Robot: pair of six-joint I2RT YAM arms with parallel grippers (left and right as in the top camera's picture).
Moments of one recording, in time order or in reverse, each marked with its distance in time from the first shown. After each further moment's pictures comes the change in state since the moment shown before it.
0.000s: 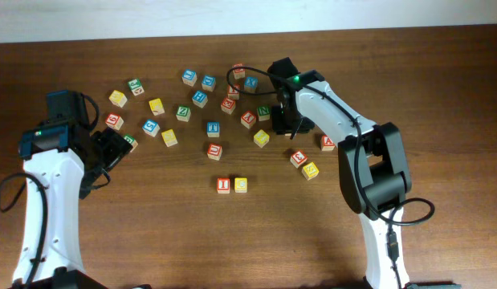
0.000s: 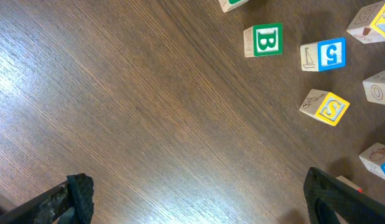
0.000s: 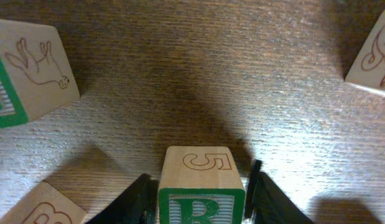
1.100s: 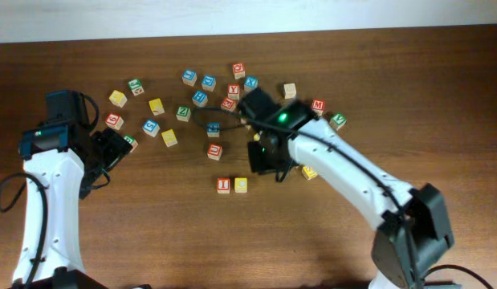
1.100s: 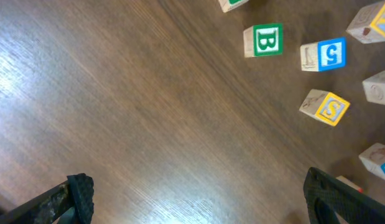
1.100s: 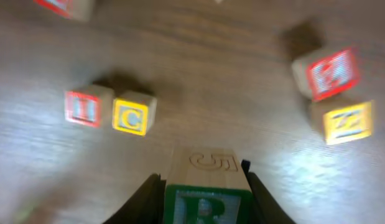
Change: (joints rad) left arm 0.000 0.000 0.000 0.000 0.000 0.000; right arm 0.282 -0.444 -0.299 -0.122 -0.101 0.188
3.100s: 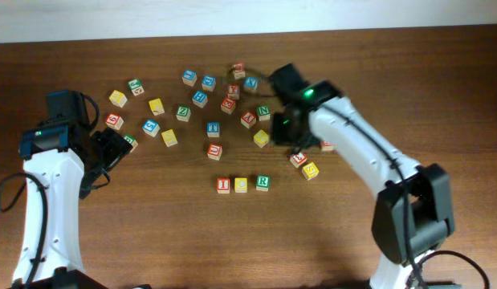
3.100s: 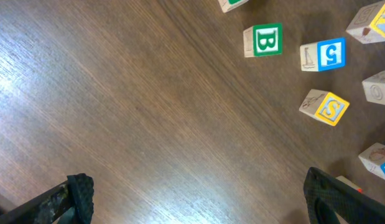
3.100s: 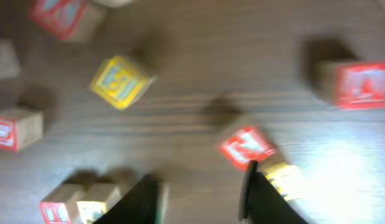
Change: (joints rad) left arm 0.000 0.000 0.000 0.000 0.000 0.000; right arm -0.254 0.079 0.099 0.010 0.024 0.047
